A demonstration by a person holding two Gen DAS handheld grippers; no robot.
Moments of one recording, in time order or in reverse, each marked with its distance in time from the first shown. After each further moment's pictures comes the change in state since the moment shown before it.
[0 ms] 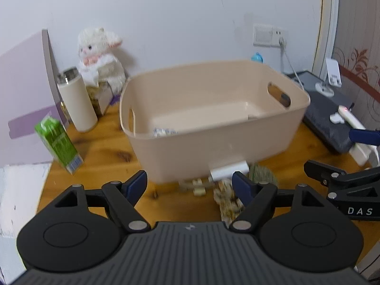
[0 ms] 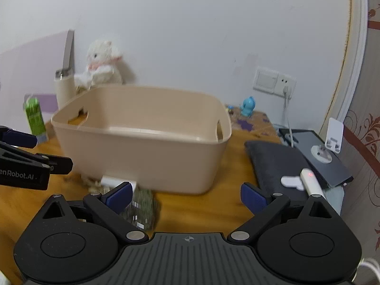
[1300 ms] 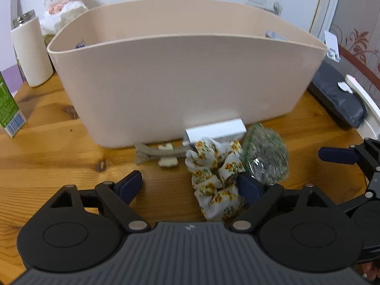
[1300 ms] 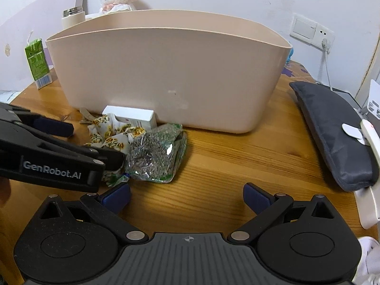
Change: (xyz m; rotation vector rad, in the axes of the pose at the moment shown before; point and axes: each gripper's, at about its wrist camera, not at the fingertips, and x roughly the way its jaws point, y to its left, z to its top) left arm 0.097 -0.007 -0.029 -0.044 0.134 -0.127; right arm 0.078 0.014 -0.044 -0.024 0.199 0.122
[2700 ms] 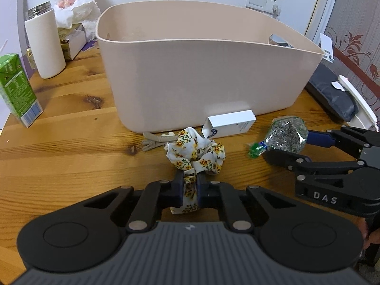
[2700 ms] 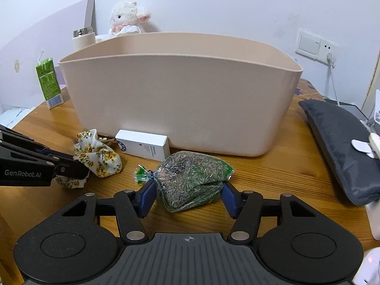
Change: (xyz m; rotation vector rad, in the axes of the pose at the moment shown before) left arm -0.032 0.033 -0.015 -0.005 0.017 -0.046; right arm -0.009 0.013 0.003 0.010 -0.123 0.039
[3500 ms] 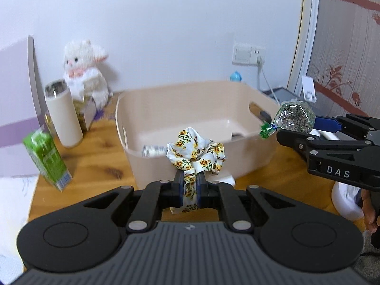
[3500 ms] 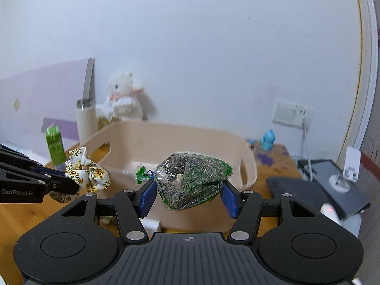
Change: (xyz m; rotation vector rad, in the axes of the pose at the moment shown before) left arm -0.094 -0.014 0.042 0.074 -0.250 0.016; right arm -0.087 -0.010 0.060 -0.023 -0.288 -0.074
